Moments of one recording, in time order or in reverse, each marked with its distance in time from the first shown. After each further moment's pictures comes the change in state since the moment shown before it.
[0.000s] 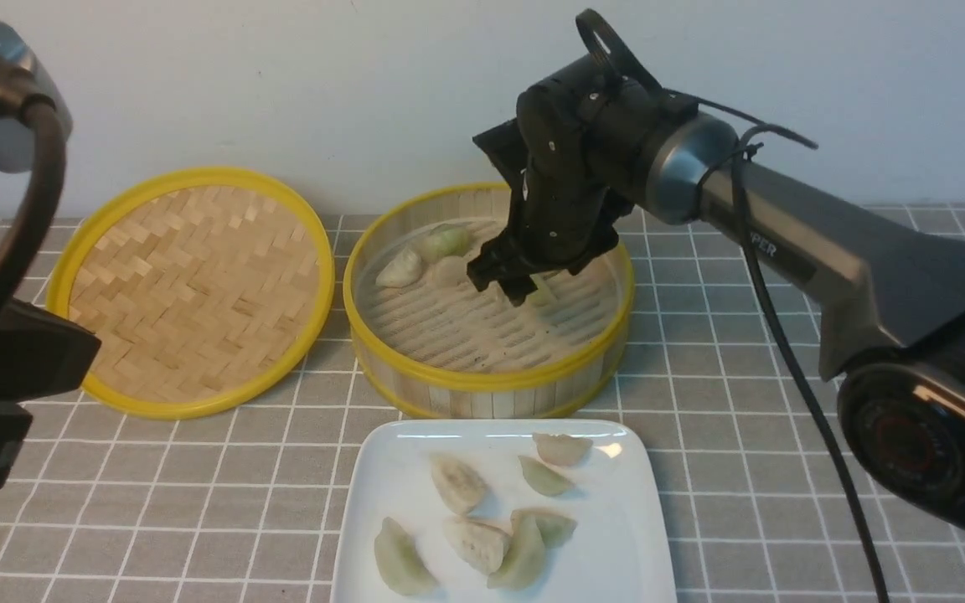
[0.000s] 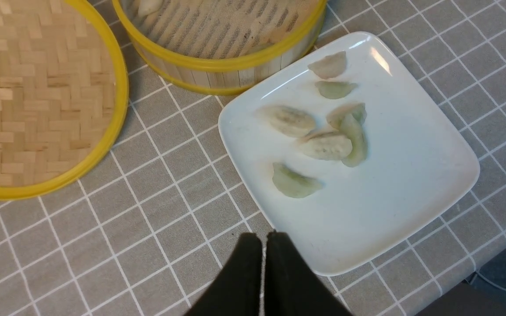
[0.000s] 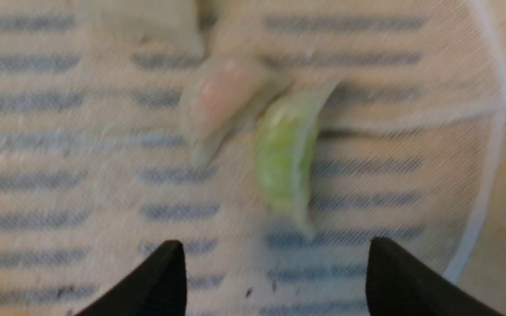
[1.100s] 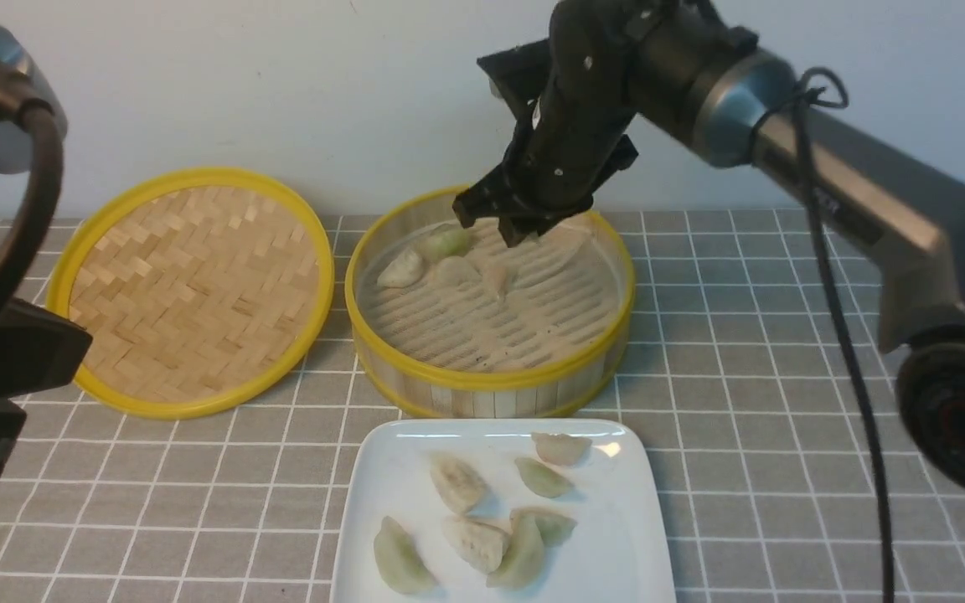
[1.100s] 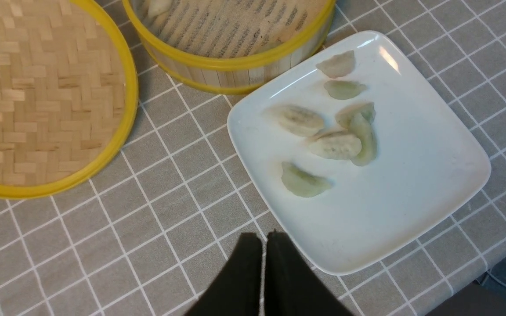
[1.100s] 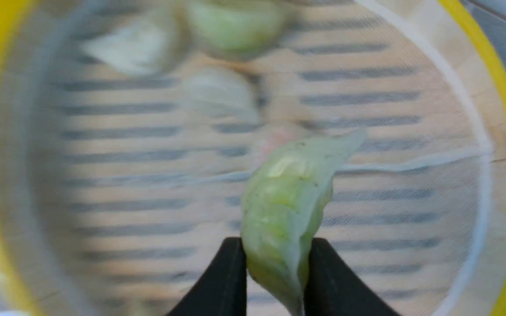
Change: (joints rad) right arm -0.027 -0.142 0.002 0.227 0.056 -0.046; left arm 0.000 0.000 0.000 0.022 0.000 0.003
